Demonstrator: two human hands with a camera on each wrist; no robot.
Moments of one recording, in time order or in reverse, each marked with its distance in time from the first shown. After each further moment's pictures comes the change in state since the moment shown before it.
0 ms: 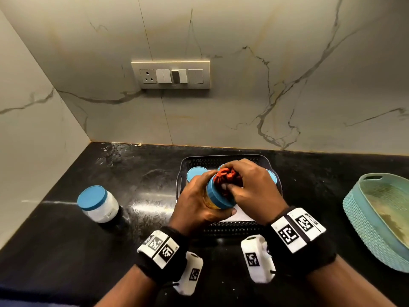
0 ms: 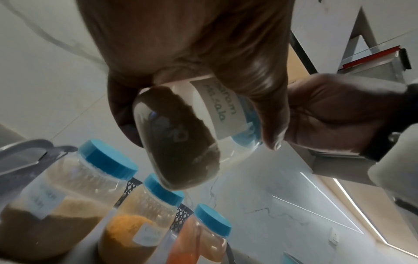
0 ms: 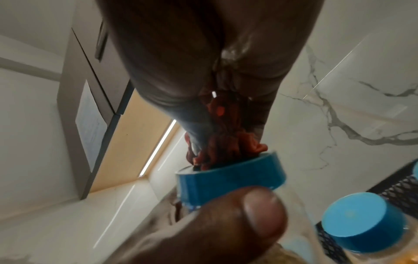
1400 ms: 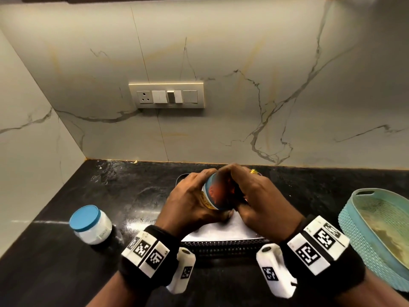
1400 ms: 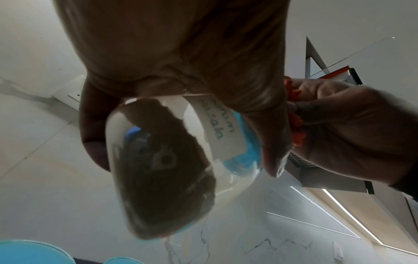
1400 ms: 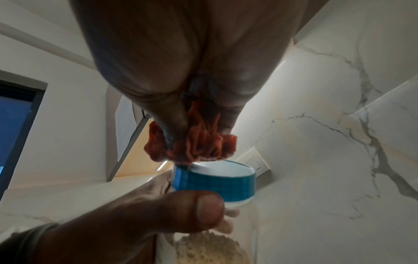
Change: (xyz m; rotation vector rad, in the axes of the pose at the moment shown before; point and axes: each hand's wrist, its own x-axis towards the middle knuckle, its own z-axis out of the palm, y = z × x) left_hand 0.037 0.043 -0.028 0.302 -0.063 0.123; right_hand 0.005 -0.013 -0.042 0.020 -0.077 -0.318
